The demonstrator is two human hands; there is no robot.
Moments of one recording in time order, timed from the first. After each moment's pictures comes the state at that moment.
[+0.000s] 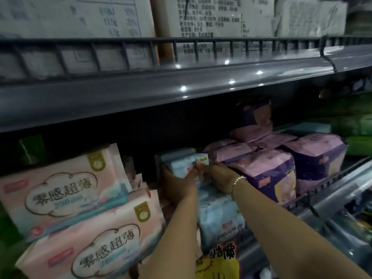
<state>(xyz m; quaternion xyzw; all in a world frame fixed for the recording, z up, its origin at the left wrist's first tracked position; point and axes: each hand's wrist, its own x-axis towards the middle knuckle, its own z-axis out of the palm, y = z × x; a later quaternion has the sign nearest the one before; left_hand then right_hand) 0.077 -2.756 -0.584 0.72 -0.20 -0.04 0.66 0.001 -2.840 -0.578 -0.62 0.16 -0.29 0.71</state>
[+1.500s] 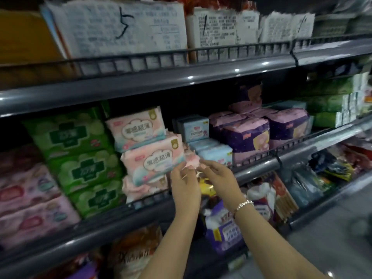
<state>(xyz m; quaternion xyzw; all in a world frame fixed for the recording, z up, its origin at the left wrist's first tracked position) -0.051 -2.514 -0.582 0.65 -0.27 -0.14 0.70 -0.112 -2.588 -0.594 -0.64 0.26 -0.41 0.59</state>
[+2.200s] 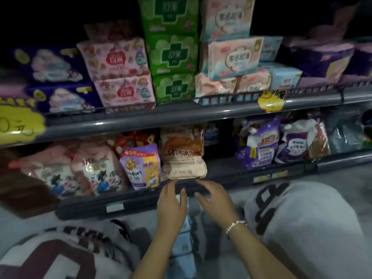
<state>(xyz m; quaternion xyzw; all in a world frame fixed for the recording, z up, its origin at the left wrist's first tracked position) -0.009 -2.206 -0.823 0.85 -0.28 -0.05 0.44 -0.102 -2.321 -0.815 -0.88 0.28 -0.17 0.36</state>
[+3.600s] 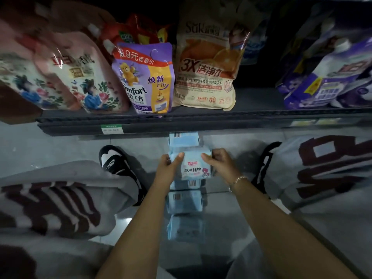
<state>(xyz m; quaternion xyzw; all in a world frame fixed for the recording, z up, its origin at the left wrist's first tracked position) 0.034 -2.173 -0.992 0.71 0.05 -0.40 0.58 -0.062 -2.327 -0.987 -0.62 0.43 0.02 0.66</state>
